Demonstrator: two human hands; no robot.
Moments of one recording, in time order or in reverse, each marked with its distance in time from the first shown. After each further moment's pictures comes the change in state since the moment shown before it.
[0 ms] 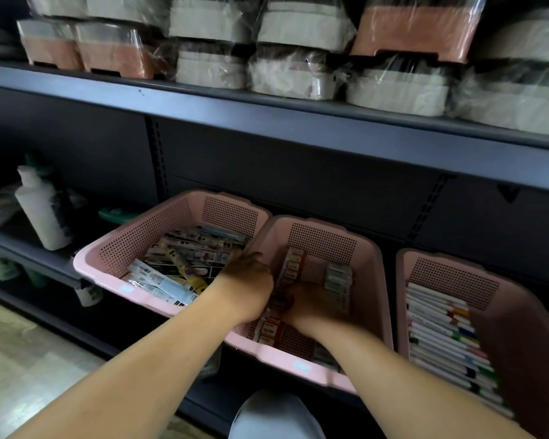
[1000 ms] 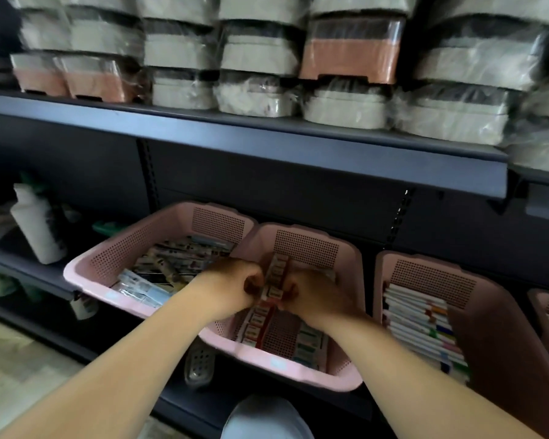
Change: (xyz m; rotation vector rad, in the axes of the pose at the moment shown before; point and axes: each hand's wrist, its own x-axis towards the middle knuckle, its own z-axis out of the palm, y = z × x) left_hand -0.025 -0.002 -0.027 -0.702 0.149 -0.130; right_hand -0.034 0.013 -0.059 0.011 0.059 -0.156
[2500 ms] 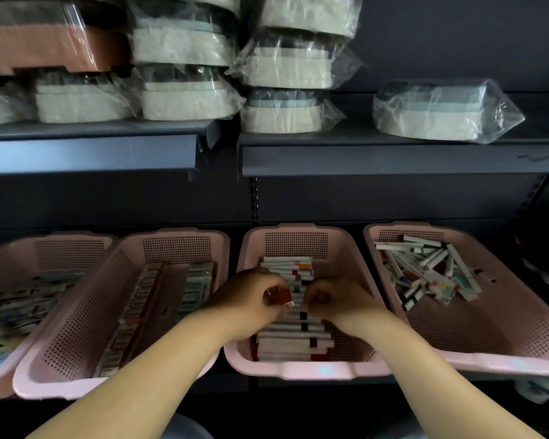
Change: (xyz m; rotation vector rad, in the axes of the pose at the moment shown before) left_hand 0.033 0.221 0.099 -0.239 -0.185 0.381; right_hand -0.187 0.176 -0.085 0.324 0.134 0.391
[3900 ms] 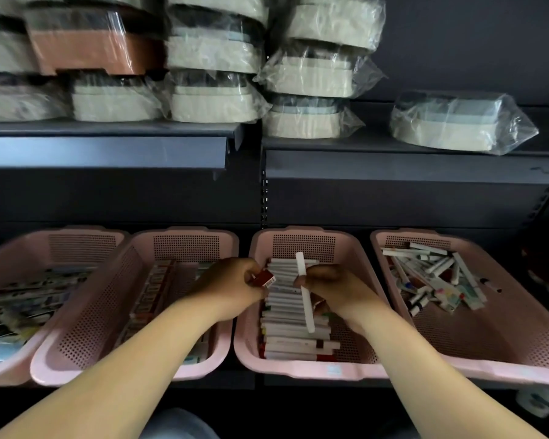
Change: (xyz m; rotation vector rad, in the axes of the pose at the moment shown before) left_hand 0.000 -0.026 -0.027 -0.044 0.116 -0.222; right_hand 0.015 -0.021 0.009 0.545 0.053 0.030
